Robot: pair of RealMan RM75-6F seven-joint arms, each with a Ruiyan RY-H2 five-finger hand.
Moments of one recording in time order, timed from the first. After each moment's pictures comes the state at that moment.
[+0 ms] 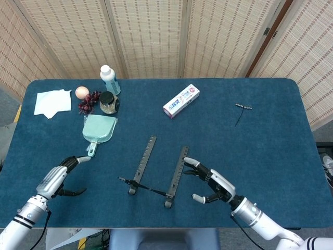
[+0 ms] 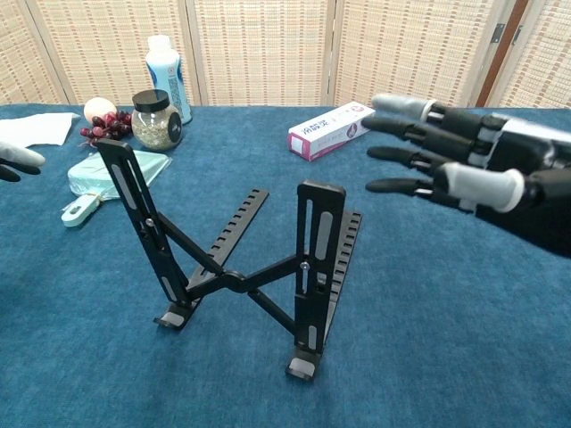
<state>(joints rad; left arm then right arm) -0.37 -1.11 -0.01 -1.63 1.60 1.10 -0.57 0.56 -1.33 -0.14 -1.66 -1.73 1.30 1.32</state>
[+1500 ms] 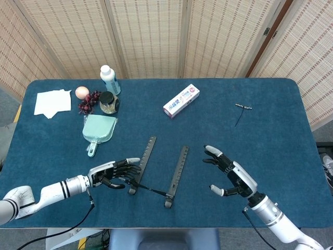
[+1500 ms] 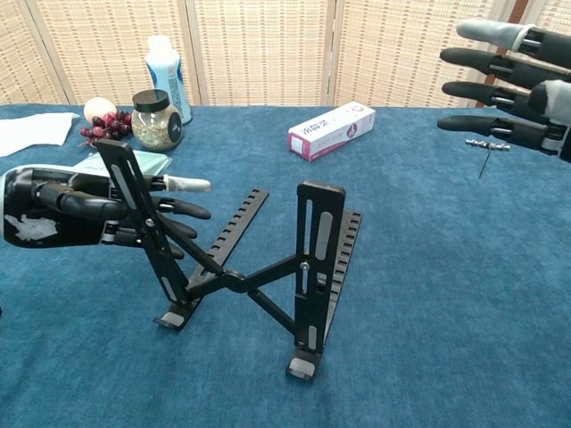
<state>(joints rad) -0.91 -1.38 0.32 -1.14 1.92 1.13 -2.15 0.48 -1.21 -0.10 -1.72 -1.72 1.36 1.29</state>
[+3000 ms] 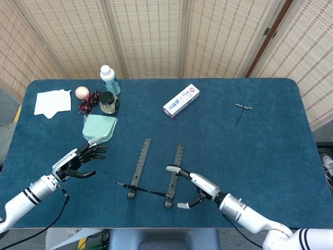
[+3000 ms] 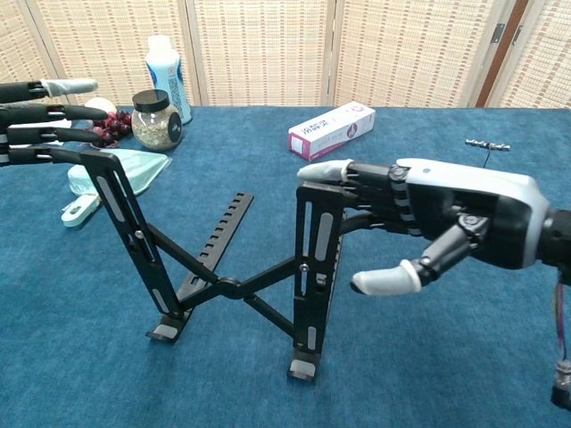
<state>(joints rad) -0.73 -1.17 0.27 -1.33 1.69 1.30 -1.83 0.65 -1.36 -0.03 -1.77 -1.57 0.94 0.79</state>
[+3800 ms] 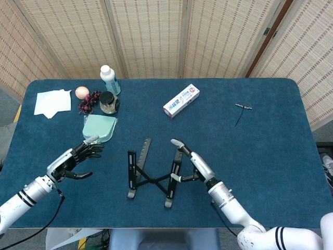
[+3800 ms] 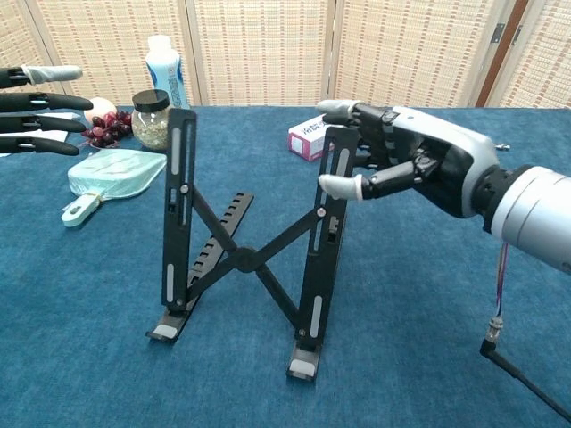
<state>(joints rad) -0.69 -1.12 0.22 -1.38 1.71 1.27 -1.74 0.59 -1.56 0.16 -1.70 -1.27 1.07 0.53</state>
